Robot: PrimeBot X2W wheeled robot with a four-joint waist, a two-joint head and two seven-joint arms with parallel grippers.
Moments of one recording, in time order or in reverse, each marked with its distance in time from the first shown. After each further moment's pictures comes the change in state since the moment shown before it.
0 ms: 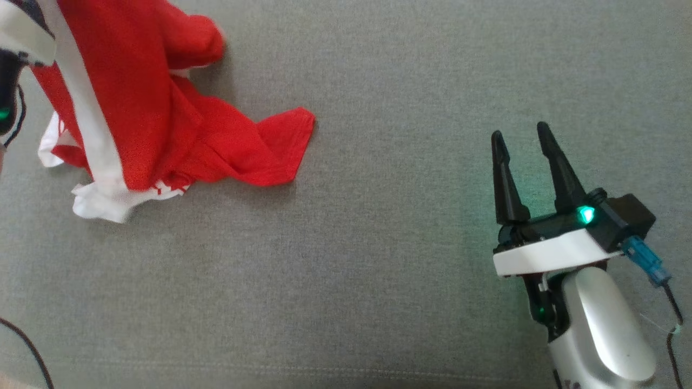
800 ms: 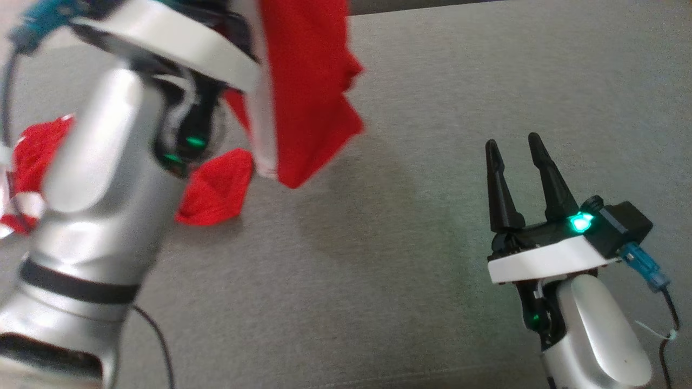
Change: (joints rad) left arm 0.135 -0.242 -0.049 -0.448 -0.094 0.146 0.077; right arm 0.020 0.000 0.029 0.006 0.088 0.000 0.000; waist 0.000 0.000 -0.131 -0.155
